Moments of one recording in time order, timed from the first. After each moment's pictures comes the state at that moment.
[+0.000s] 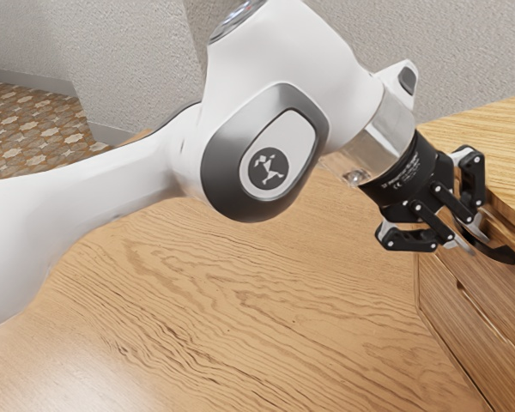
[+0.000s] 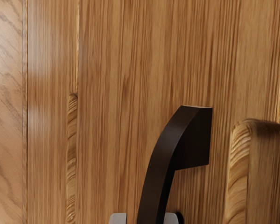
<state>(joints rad) -0.78 0.10 0.36 -1.53 -0.31 2.17 -1.26</state>
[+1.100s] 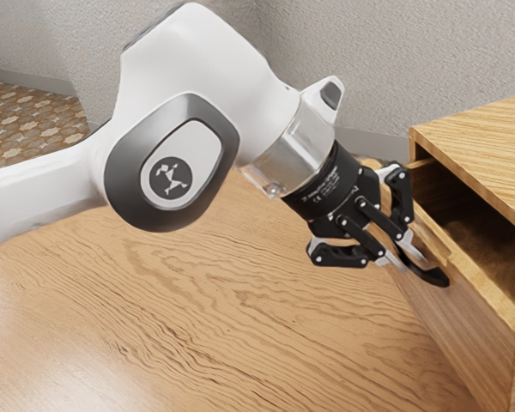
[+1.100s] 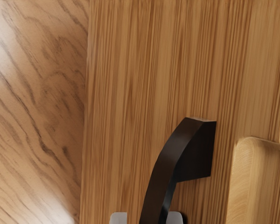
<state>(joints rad) -0.80 -0.13 0.38 -1.77 -0.26 2.17 -1.28</state>
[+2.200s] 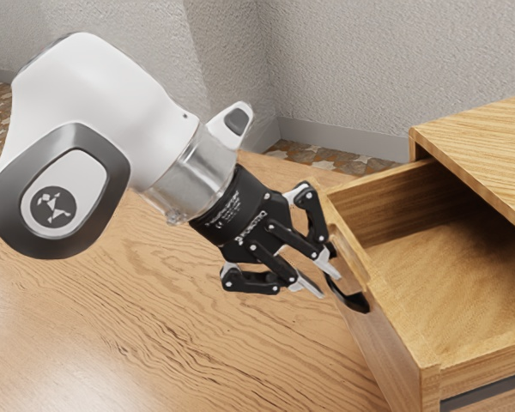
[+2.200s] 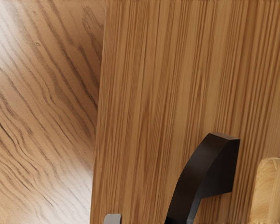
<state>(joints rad) -0.73 -0.40 0.33 -2.04 -0.20 2.17 -1.30</state>
